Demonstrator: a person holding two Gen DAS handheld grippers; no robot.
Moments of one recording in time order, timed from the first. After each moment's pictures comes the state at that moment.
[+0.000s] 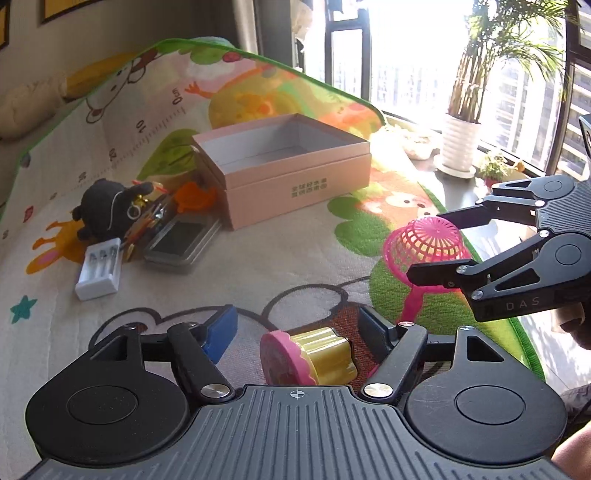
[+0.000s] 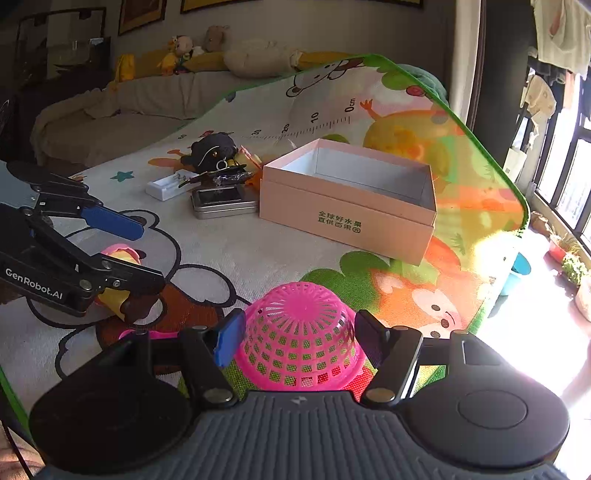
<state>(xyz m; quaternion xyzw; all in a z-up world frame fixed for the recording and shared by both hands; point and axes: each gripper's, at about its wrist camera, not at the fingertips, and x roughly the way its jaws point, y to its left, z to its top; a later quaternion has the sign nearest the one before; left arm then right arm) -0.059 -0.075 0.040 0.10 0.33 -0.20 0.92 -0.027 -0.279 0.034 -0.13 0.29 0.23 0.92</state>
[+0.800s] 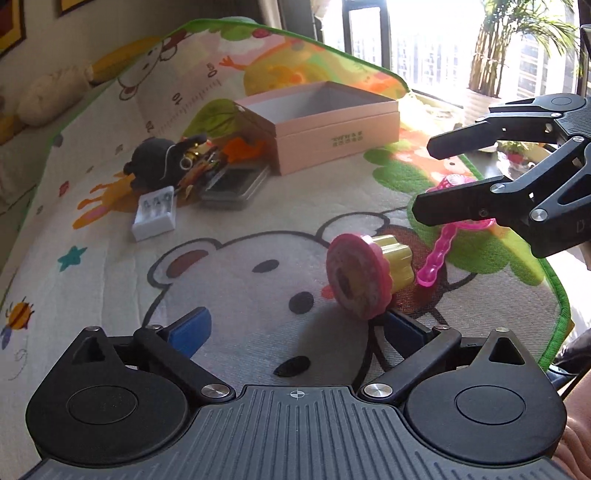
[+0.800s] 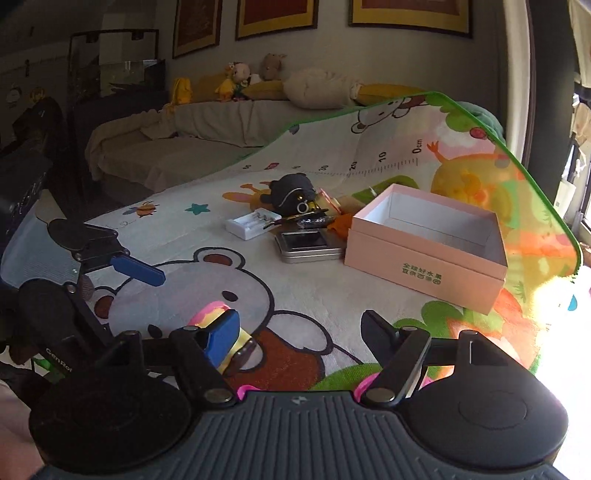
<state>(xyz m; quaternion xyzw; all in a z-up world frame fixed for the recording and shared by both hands) -0.095 -0.027 0.029 0.12 0.37 -0.12 0.91 -0.058 -0.232 0.067 -0.12 0.24 0.34 0.90</state>
